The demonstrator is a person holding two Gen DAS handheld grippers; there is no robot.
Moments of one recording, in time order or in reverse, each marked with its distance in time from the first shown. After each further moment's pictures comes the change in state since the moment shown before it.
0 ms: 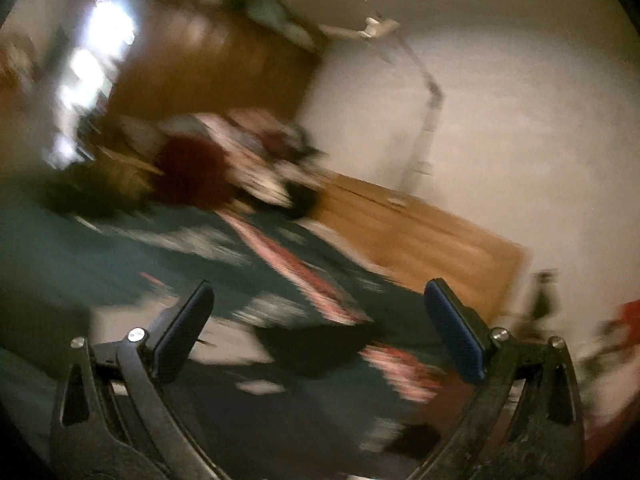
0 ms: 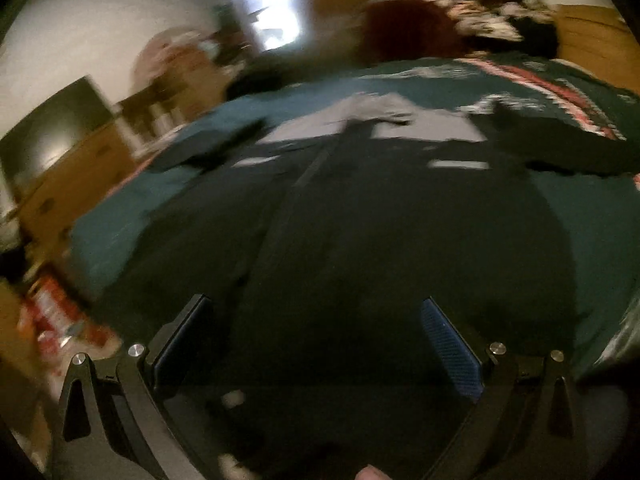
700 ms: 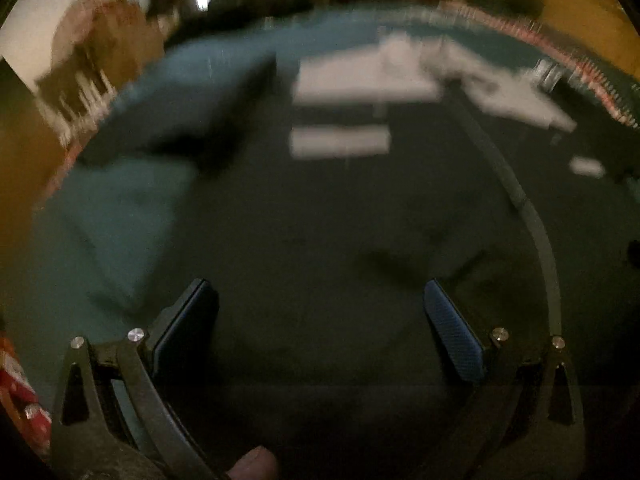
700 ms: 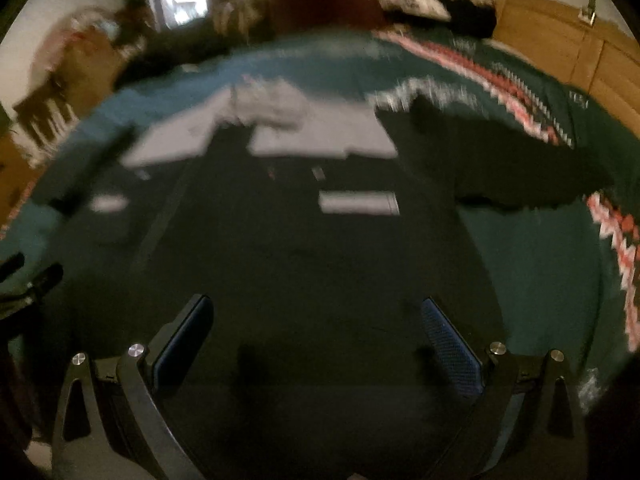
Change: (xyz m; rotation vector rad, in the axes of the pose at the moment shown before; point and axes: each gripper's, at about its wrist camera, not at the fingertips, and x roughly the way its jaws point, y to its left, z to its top) left arm 0.141 0.204 -0.273 0.027 0.751 0.772; right arm 0.074 -0.096 0.086 0.115 0.159 -0.412
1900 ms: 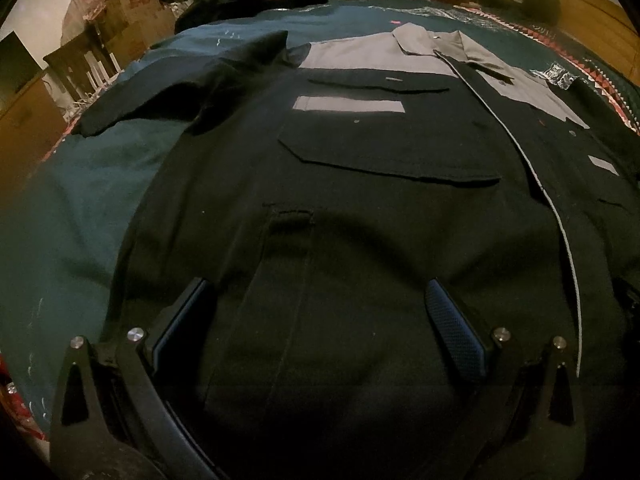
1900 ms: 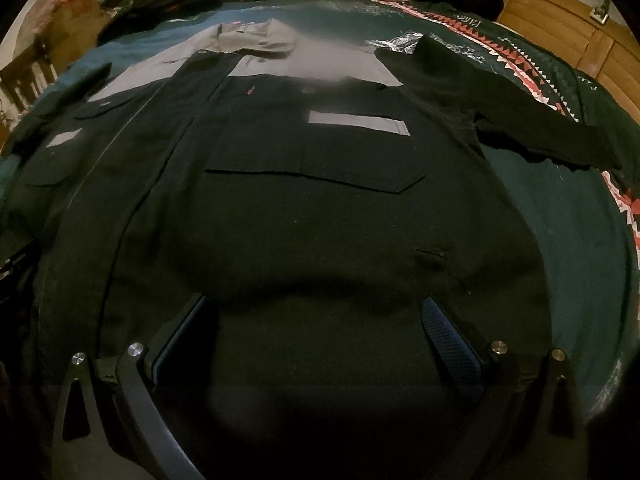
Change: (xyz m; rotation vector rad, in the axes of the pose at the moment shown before) left arm 0.009 -0.003 -0.013 -0.053 -0.032 0.001; right arm 0.058 -0.001 -0.028 -0.049 0.089 -0.062
